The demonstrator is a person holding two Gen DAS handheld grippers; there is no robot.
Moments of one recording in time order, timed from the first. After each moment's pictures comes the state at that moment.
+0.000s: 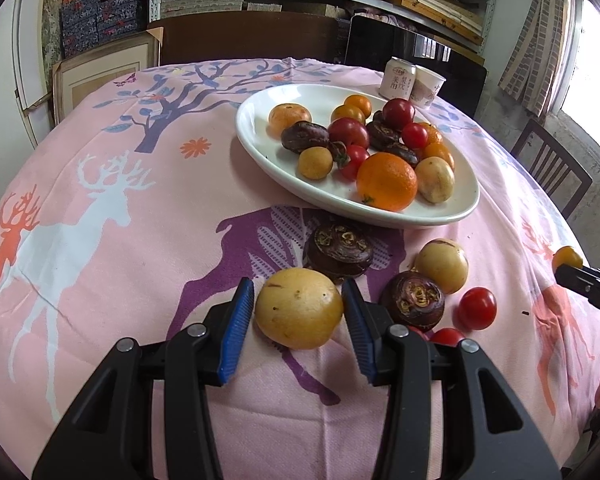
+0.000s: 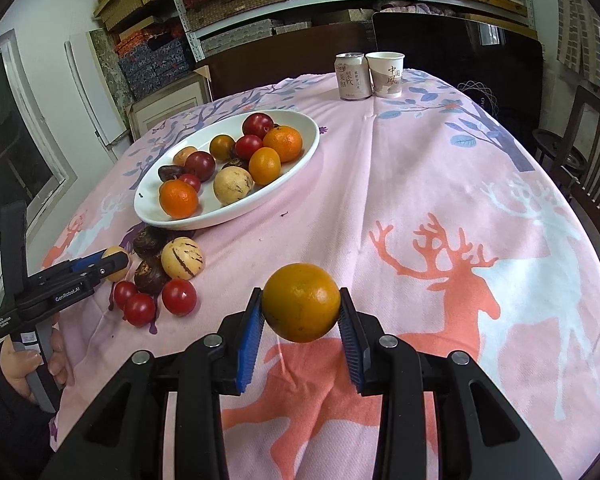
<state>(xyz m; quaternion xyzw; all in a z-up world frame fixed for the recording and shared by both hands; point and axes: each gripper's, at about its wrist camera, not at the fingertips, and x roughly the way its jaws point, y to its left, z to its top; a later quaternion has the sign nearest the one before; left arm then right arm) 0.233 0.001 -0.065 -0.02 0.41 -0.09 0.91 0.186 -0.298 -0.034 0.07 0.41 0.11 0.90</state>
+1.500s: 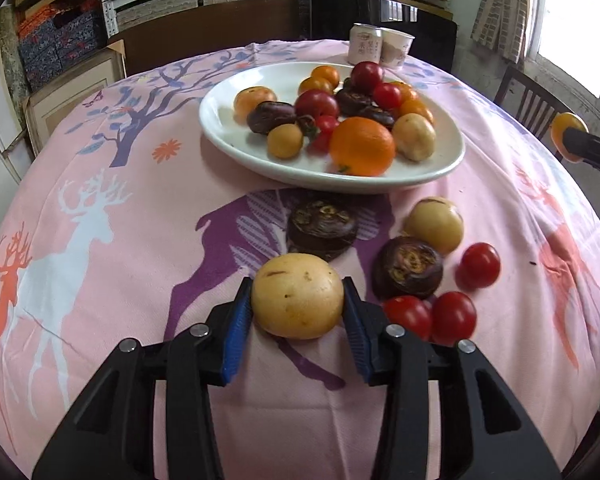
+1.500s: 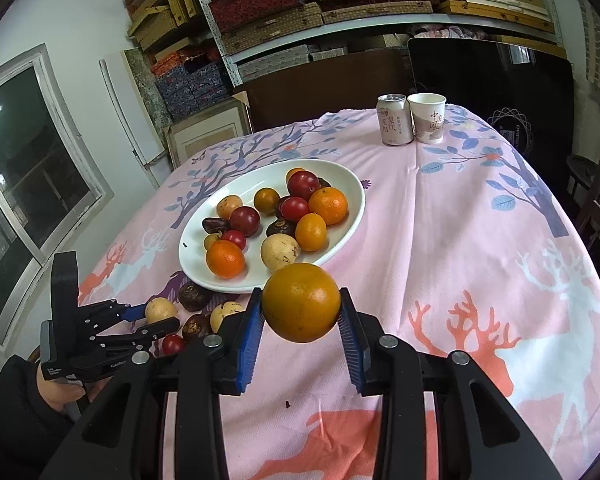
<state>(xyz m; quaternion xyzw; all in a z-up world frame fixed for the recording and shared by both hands) 0.230 -0.010 -0.072 0.07 0.43 -0.13 0.89 0.212 -0.290 0.009 0.09 0.37 0.17 0.91</state>
